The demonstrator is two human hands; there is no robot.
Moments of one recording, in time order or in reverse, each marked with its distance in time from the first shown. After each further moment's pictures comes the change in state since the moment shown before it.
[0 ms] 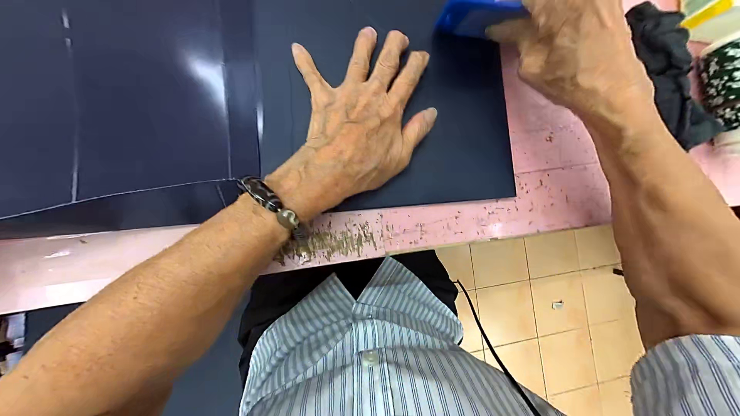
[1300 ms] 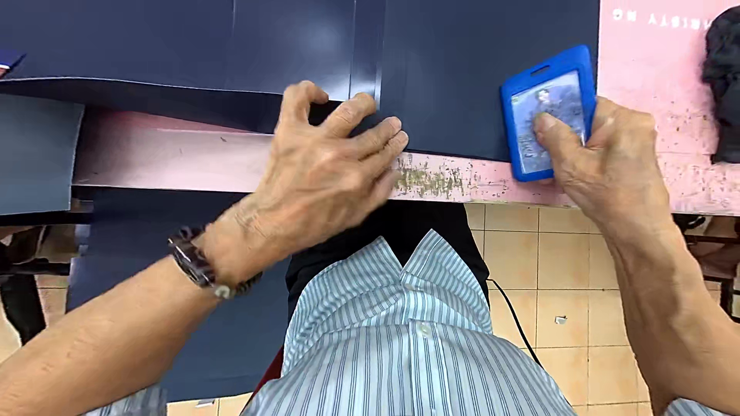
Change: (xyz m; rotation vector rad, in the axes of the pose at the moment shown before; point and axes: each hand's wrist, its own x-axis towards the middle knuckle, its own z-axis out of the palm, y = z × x) left_hand -0.171 -0.060 -0.023 0.071 0.249 0.240; right_hand -0.077 -0.142 0.010 0.386 -0.006 0.548
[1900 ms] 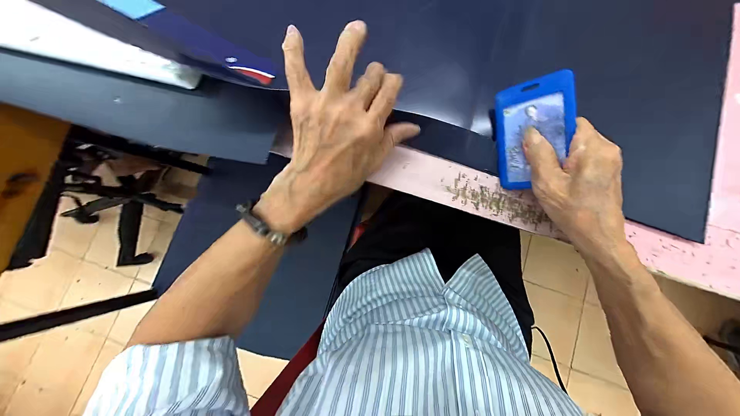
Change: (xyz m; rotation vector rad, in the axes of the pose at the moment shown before) left_hand -0.044 -0.054 -0.032 0.203 0.128 -0.382; right_hand 0.027 -0.069 0.079 -0.008 -0.027 -0.198
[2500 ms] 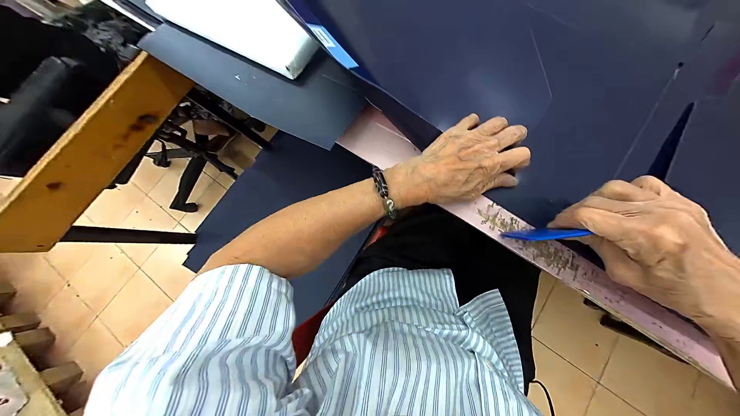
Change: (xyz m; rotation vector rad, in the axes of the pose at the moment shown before) left_hand 0.042 0.036 0.043 -0.209 -0.168 0.239; right_hand 0.036 0.032 -0.044 -0.130 -0.259 -1.083
